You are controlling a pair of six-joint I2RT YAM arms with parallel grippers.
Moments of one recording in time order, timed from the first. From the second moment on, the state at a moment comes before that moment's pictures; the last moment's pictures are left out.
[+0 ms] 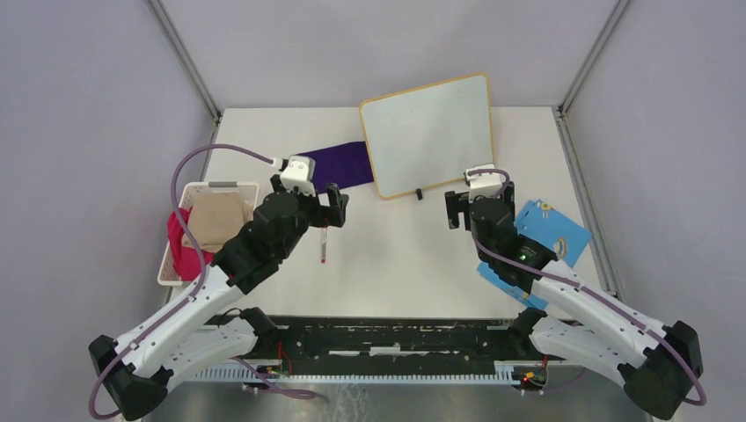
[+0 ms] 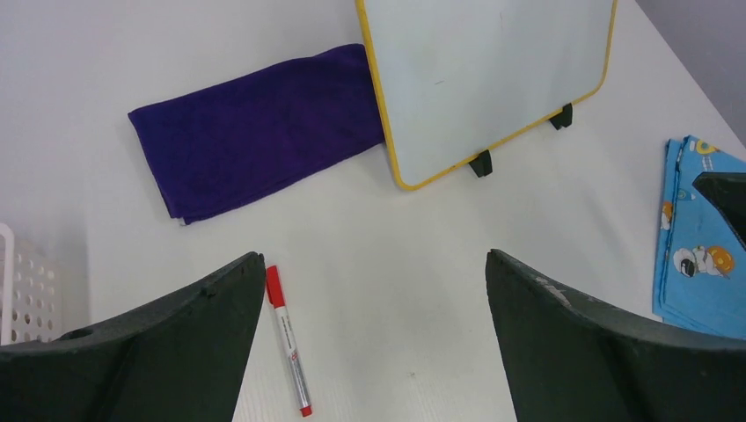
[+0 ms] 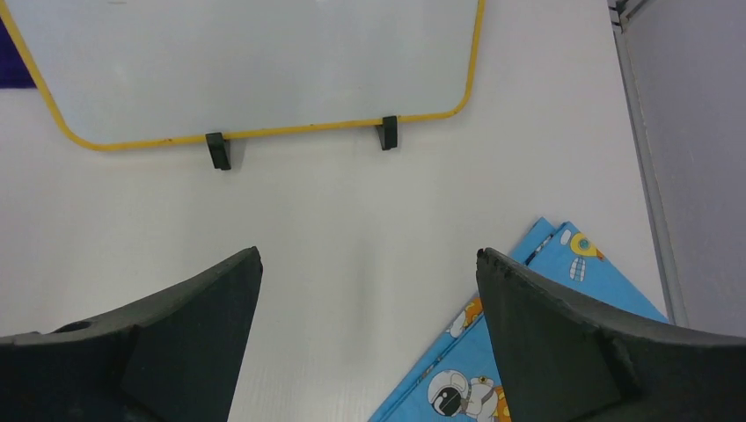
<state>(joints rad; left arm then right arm) -0.74 0.84 0.82 -0.24 -0.39 -0.27 0.72 0.90 0.67 -0.15 0.67 0.06</state>
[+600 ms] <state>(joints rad) -0.74 0.81 0.79 -0.25 -0.39 -0.27 0.72 0.83 0.57 -0.02 0.54 0.07</state>
